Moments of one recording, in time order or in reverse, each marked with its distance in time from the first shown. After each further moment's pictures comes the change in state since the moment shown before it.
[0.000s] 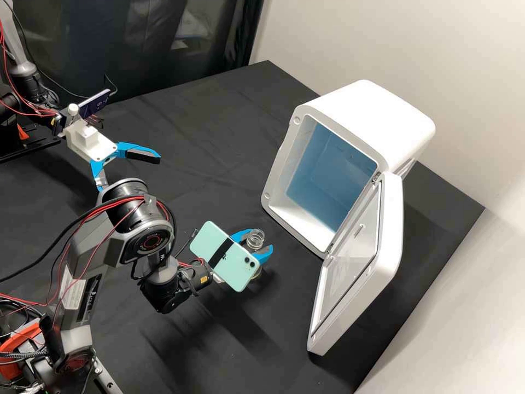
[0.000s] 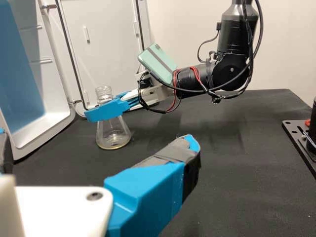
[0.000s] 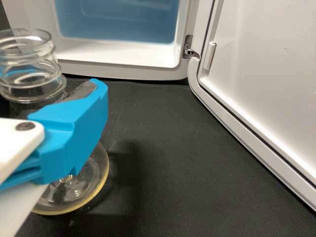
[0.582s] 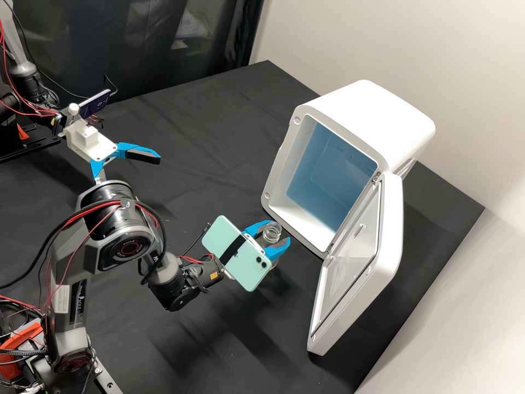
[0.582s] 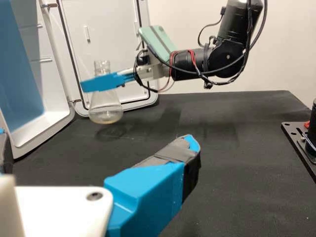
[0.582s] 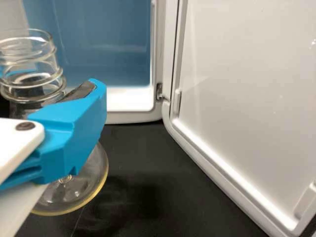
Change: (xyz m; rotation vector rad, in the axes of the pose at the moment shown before) left arm 0.000 0.000 0.000 -0.010 0.000 0.000; right arm 0.002 0.040 -0.012 0.067 0.051 0.123
